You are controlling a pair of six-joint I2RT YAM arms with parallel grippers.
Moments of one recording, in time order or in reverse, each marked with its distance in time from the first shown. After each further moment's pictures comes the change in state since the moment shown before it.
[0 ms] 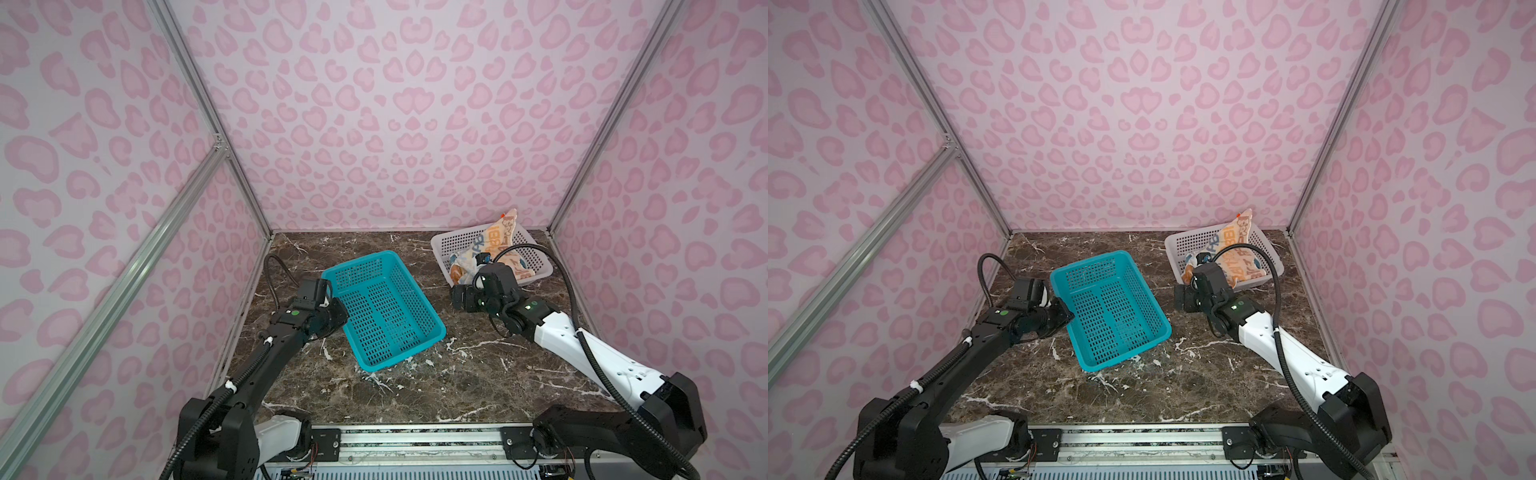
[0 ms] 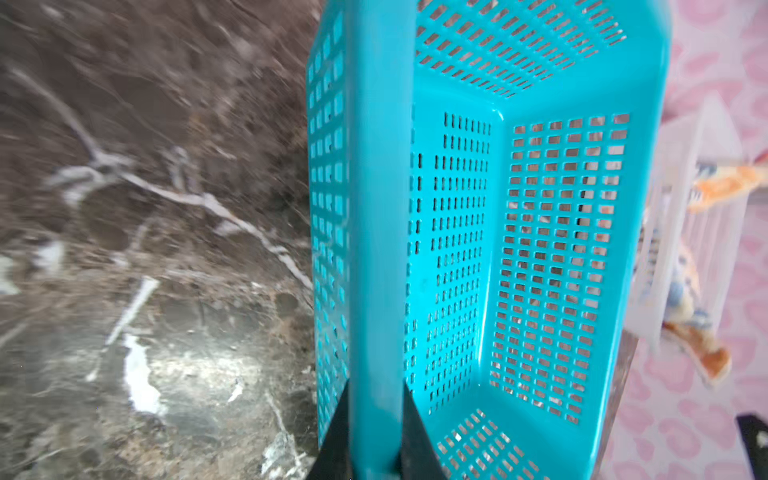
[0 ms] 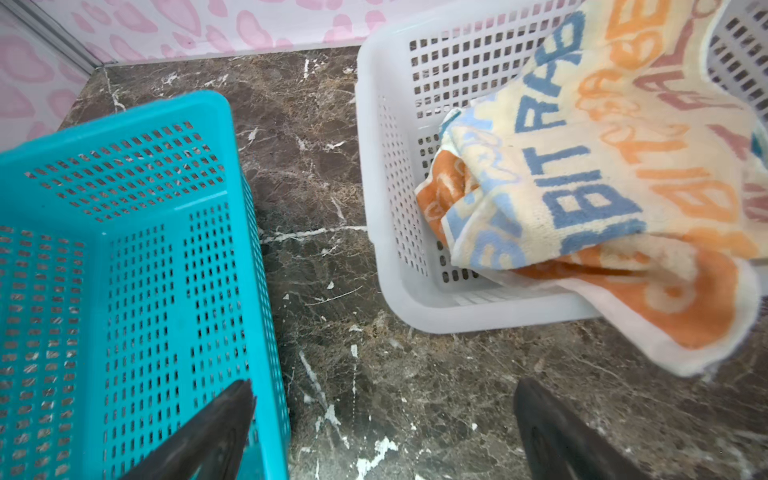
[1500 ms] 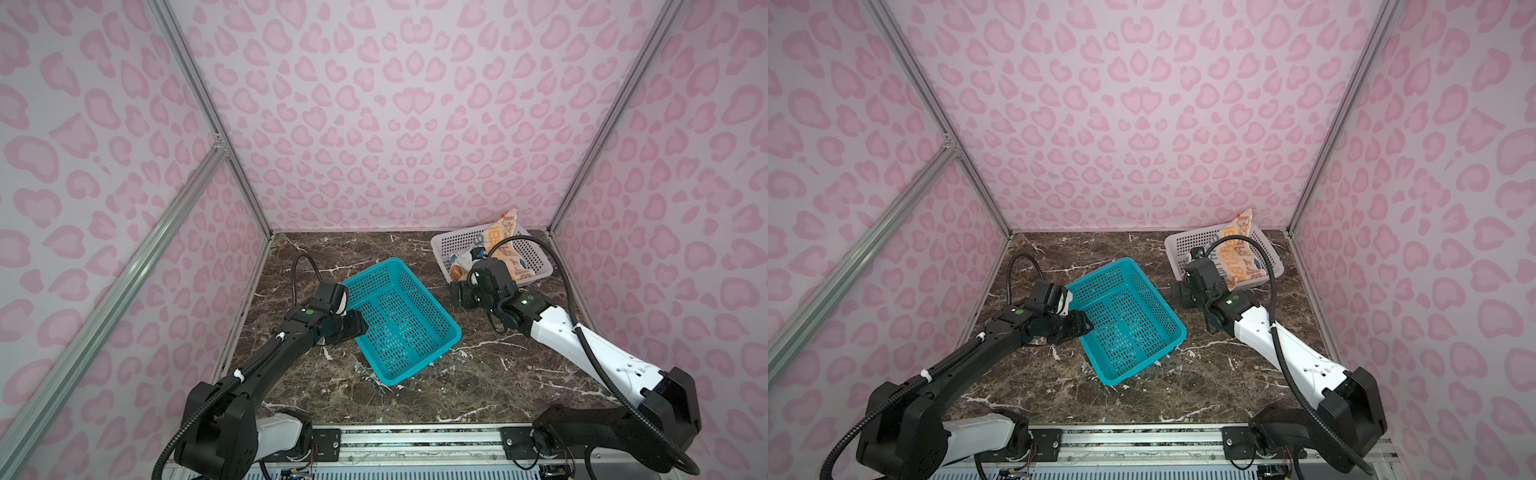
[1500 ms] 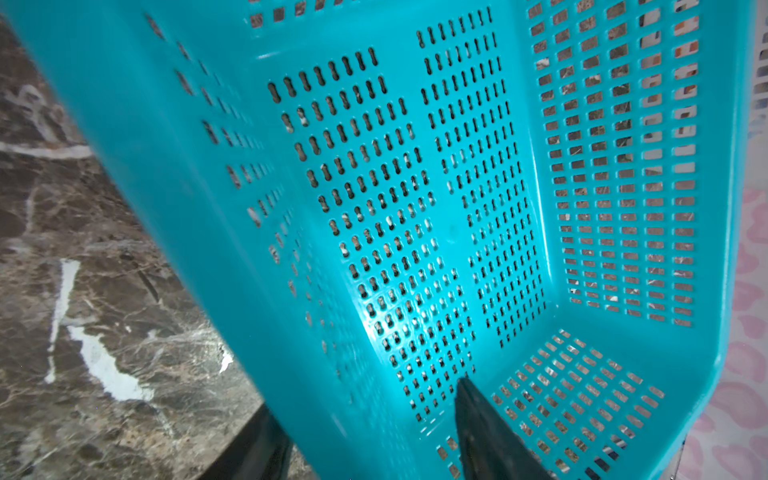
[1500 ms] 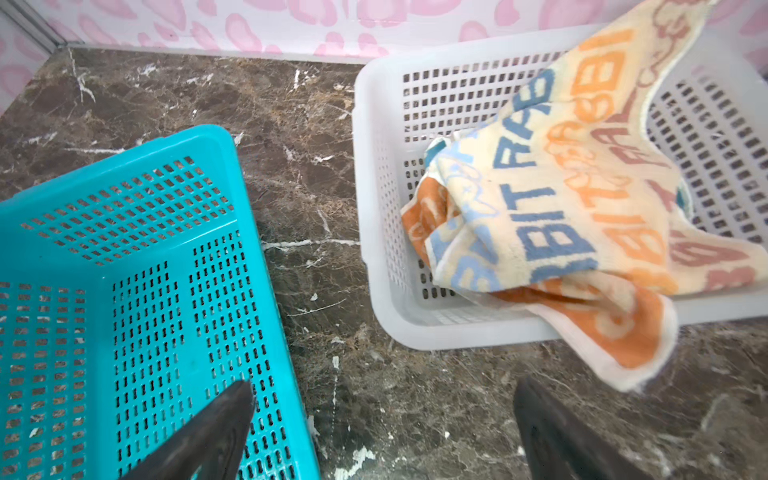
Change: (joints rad) left arm -0.173 0.072 -0.002 -0.081 0.064 0.246; right arm 0.018 -0.010 0.058 -0.064 0.116 -0.049
